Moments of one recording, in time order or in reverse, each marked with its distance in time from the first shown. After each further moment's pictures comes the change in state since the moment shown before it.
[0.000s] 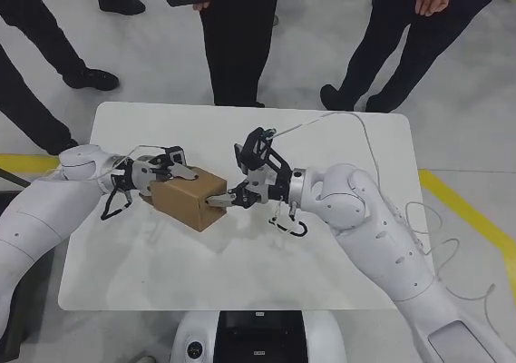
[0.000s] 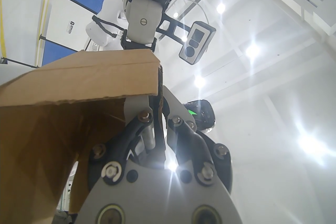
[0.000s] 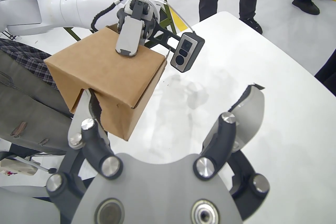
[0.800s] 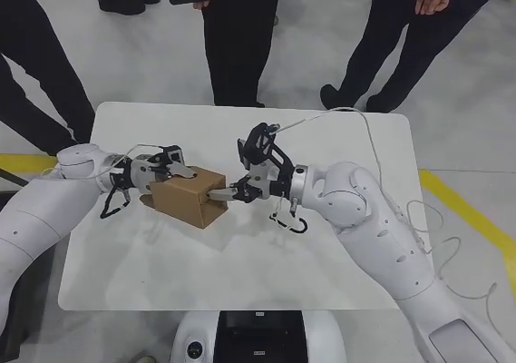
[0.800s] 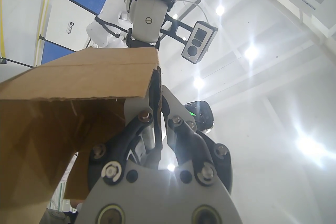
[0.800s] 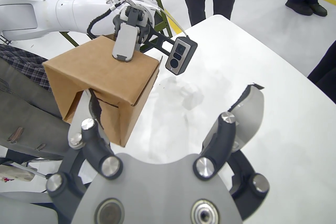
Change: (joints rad) left arm -0.022 0.003 0.021 0.033 -0.003 0.000 0.000; right arm 0.001 0.008 0.018 -0.004 -0.007 0.021 -0.016
